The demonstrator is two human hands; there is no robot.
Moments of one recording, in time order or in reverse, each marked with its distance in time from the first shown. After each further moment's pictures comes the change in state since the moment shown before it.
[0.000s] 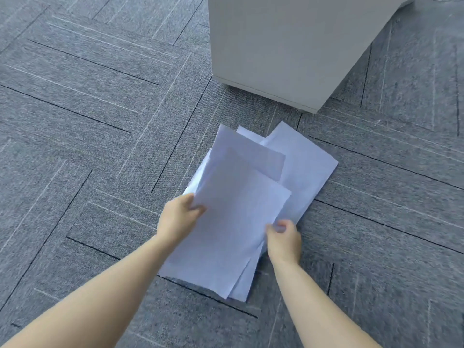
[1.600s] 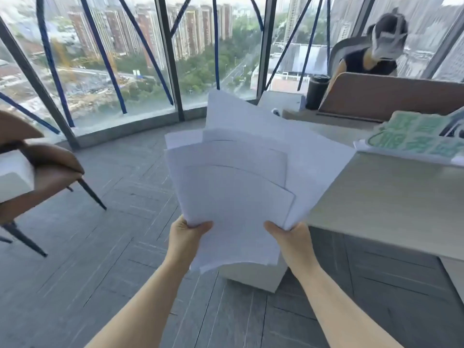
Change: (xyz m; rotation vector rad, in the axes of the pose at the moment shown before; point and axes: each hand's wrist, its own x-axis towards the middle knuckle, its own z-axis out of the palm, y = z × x) left_hand -0.189 0.531 -0.619 -0.893 0.112 0.262; right_hand -0.429 -0.590 -0.467 0.534 -0.174 -0.686
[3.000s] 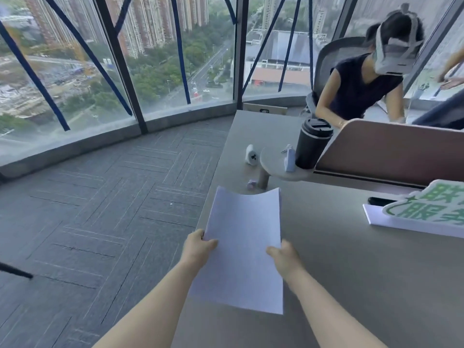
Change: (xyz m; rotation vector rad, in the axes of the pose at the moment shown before) left_hand 0.443 0.020 0.256 0.393 -0.175 -0.264; right_hand 0.483 -0.012 -0.029 -0.226 0.026 0.362
